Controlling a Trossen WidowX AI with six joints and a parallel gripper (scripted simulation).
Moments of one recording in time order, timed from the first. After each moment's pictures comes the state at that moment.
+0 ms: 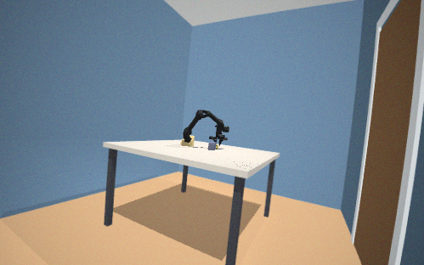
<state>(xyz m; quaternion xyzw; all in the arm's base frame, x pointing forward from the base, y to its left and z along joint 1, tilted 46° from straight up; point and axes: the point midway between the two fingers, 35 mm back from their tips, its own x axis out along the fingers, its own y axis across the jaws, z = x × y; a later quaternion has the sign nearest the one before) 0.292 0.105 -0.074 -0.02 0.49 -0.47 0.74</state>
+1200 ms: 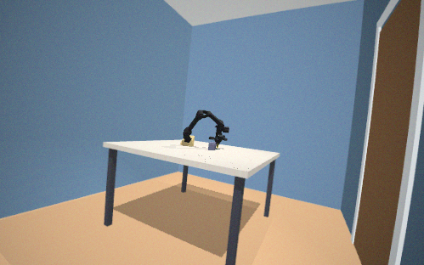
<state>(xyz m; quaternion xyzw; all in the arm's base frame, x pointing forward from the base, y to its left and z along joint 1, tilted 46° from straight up) 0.291 0.101 -0.076 -0.03 0.49 -0.47 0.73</state>
